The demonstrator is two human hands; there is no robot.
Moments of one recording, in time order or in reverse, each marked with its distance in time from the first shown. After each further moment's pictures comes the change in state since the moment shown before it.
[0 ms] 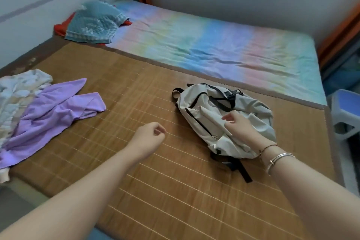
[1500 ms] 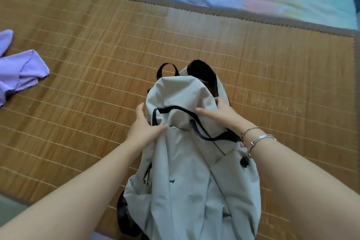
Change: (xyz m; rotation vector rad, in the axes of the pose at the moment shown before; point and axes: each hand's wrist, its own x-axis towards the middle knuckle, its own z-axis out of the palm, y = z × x) left_hand 0.096 -0.062 0.176 -0.131 -0.134 -0.370; right_hand 0.071 0.153 0.103 0.217 -0.305 0.288
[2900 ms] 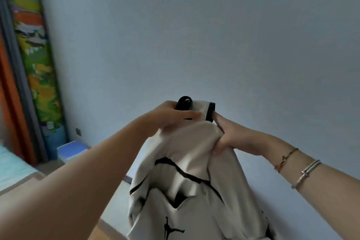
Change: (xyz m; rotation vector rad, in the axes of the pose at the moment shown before) left_hand -0.801 0.190 0.173 0.460 -1.197 1.397; right_hand -0.929 0.150 -0.083 0.321 1.085 -0.057
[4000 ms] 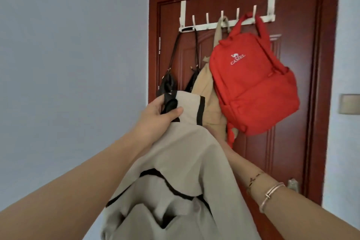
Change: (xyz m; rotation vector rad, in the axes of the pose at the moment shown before) left_hand 0.059 0.456 0.613 -0.741 -1.352 0.940; right_hand -0.499 0.126 -0.343 -0.244 1.968 0.506
